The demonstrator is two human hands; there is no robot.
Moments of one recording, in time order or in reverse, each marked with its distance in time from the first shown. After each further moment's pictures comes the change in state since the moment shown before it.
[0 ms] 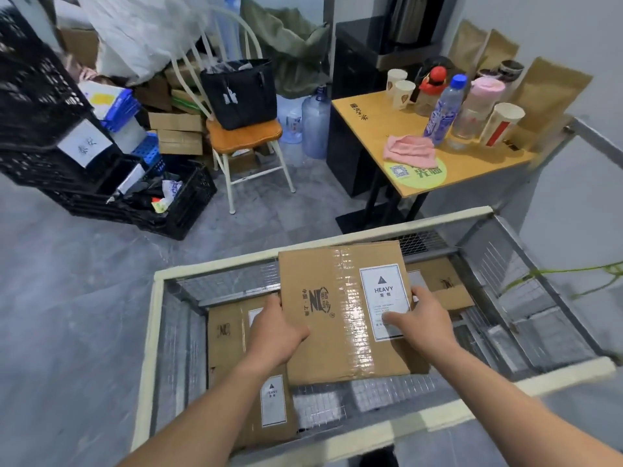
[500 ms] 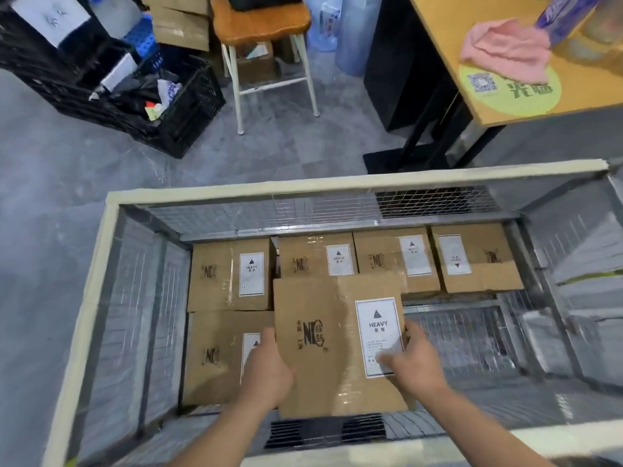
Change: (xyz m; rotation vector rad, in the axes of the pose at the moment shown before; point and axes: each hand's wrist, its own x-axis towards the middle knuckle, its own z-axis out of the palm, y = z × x) left_hand 0.066 -0.157 0.144 0.129 -0.086 -0.281; right_hand 0.094 0.145 0.141 -0.058 -0.302 0.180
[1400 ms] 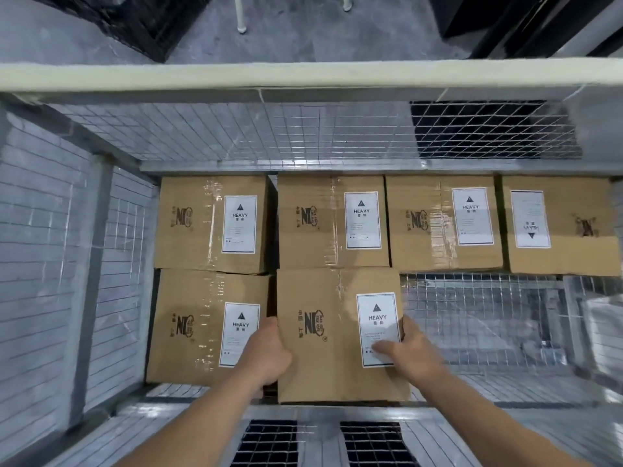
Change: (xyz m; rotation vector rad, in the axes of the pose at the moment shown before) left_hand 0.146 -0.089 0.105 -0.003 -0.260 -0.199; right_hand 0.144 0.076 0.101 -0.094 -0.280 0.163
